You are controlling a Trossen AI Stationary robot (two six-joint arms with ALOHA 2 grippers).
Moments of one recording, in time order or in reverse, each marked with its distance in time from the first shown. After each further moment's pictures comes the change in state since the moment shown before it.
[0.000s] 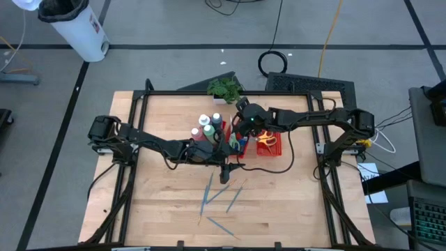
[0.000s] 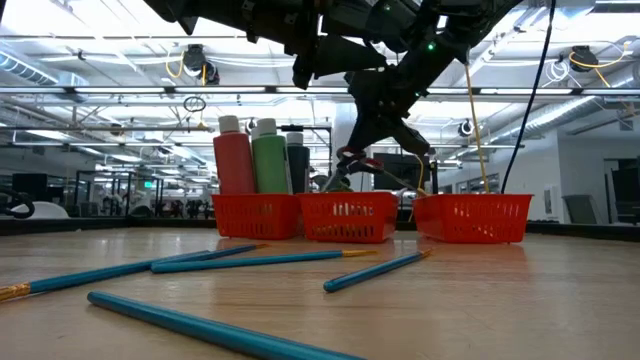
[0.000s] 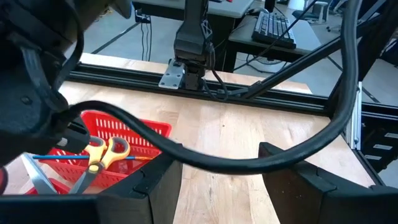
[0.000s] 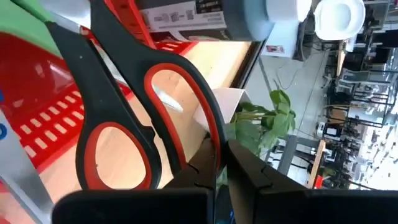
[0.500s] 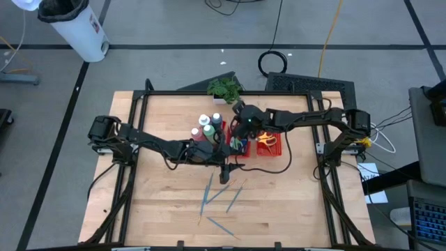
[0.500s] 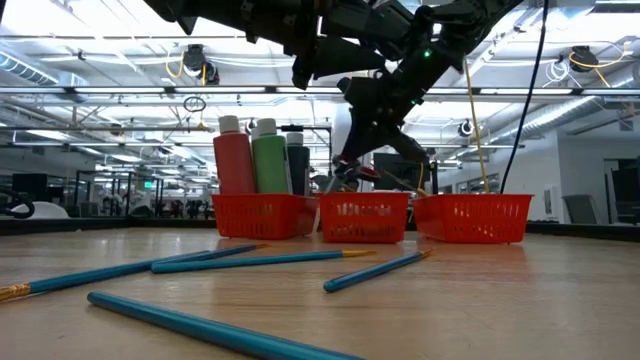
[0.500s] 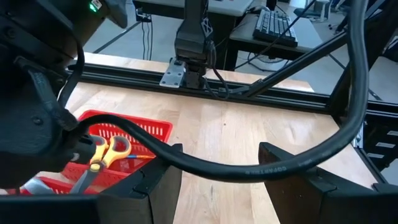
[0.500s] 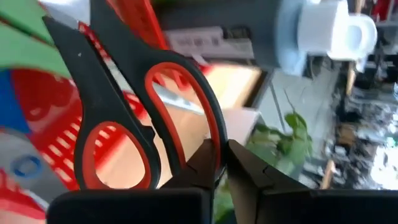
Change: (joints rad) left arm 0.000 0.001 0.000 -0.006 -0.007 0.006; right arm 0.002 0.047 0.001 0.016 -0.060 -0.026
